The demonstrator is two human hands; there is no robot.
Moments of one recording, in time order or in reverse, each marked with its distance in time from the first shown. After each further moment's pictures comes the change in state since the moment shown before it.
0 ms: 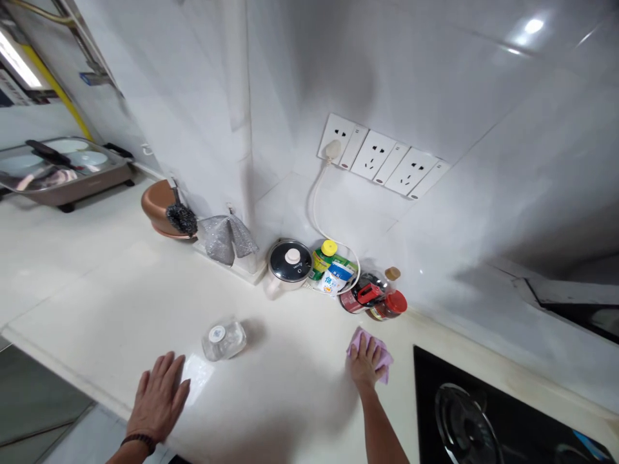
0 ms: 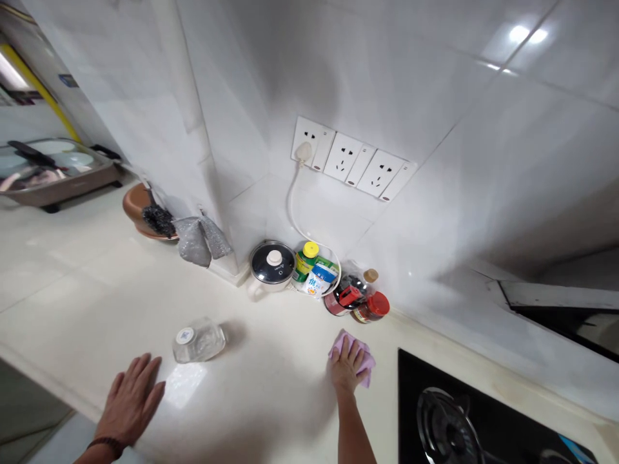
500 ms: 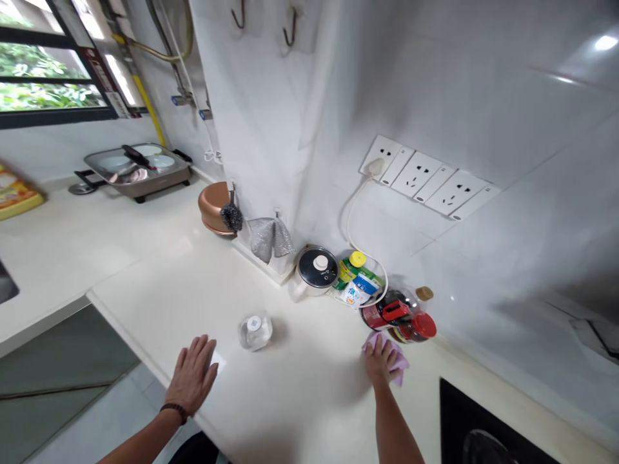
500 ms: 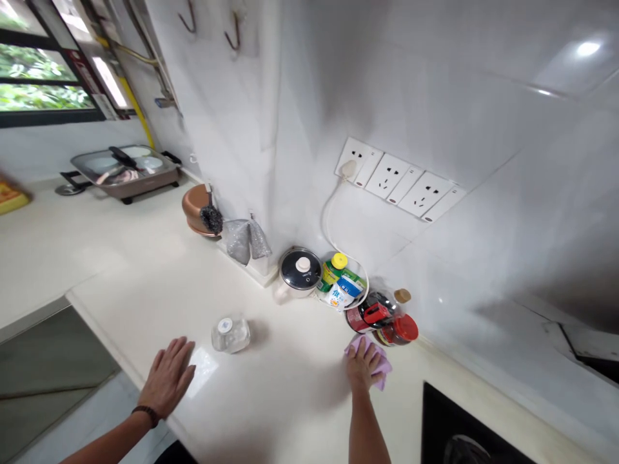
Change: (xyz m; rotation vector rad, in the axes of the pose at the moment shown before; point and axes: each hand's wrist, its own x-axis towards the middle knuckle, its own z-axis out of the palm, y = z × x) left_hand -0.003 -0.001 0.006 0.024 0.106 0.051; right_hand 0.043 -0.041 -0.005 -0.045 0.046 -0.111
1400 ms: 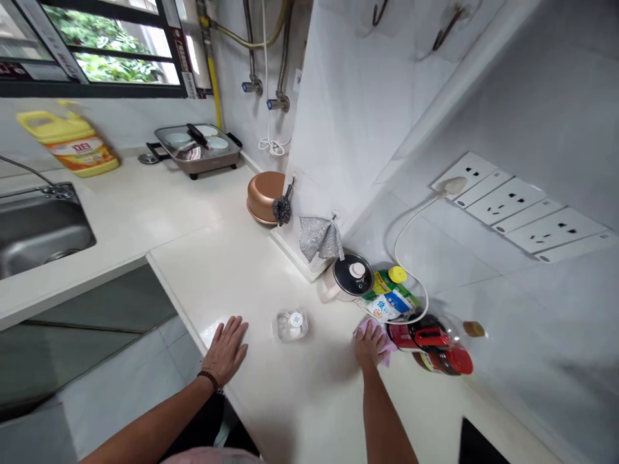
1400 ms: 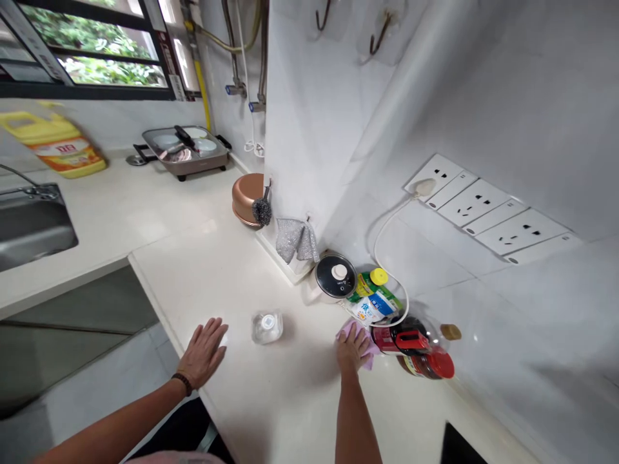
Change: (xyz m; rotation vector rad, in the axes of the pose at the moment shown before) left_hand -0.002 0.007 -0.005 -0.068 0.051 0.050; right_hand -0.011 -0.134 0.005 -0.038 -0.150 -0.143
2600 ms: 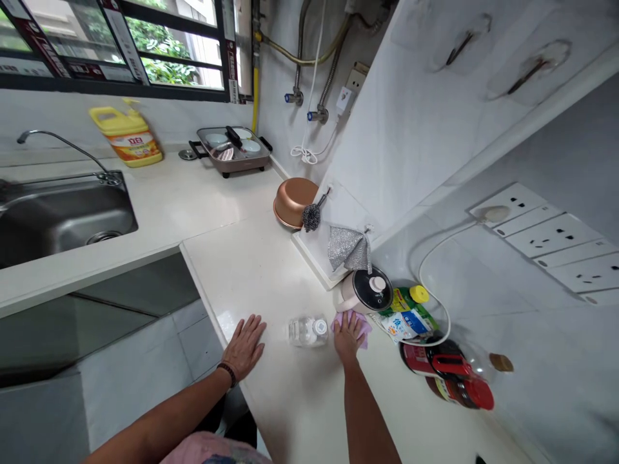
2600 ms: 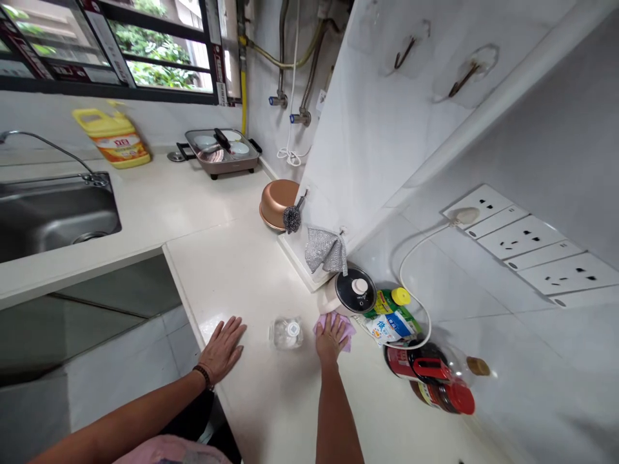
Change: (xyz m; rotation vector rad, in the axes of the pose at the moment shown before) left_hand 0.000 0.003 -0.001 -0.016 0.025 0.016; right_hand -0.051 -0.120 0.014 -0.062 -0.040 -0.381
